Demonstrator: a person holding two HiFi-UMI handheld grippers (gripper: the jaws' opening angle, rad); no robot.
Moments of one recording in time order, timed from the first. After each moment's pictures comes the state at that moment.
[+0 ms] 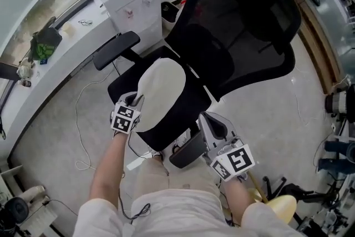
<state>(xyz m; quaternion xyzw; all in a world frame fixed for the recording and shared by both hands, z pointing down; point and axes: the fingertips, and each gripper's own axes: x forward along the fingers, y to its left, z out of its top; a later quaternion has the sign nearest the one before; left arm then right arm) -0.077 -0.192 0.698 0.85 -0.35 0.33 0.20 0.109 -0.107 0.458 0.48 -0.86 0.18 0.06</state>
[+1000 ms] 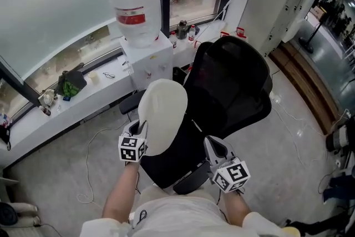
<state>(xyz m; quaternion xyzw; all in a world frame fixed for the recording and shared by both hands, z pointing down) -0.113 -0.213 0.489 0.83 -0.52 0.15 0.15 0.116 -0.107 0.358 0.48 -0.87 0.10 0.03</state>
